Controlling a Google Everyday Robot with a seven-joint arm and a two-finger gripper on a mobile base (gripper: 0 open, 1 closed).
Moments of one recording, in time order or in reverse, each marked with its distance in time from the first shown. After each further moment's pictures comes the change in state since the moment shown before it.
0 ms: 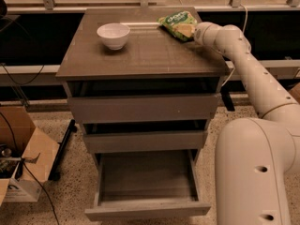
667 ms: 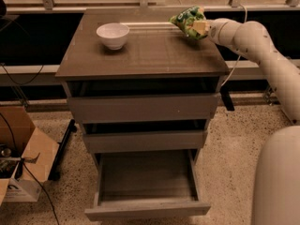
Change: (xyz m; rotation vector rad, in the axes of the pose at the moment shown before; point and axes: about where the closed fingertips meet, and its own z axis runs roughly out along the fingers) arm -0.028 -0.002 -0.071 0.015 -0.014 -0.042
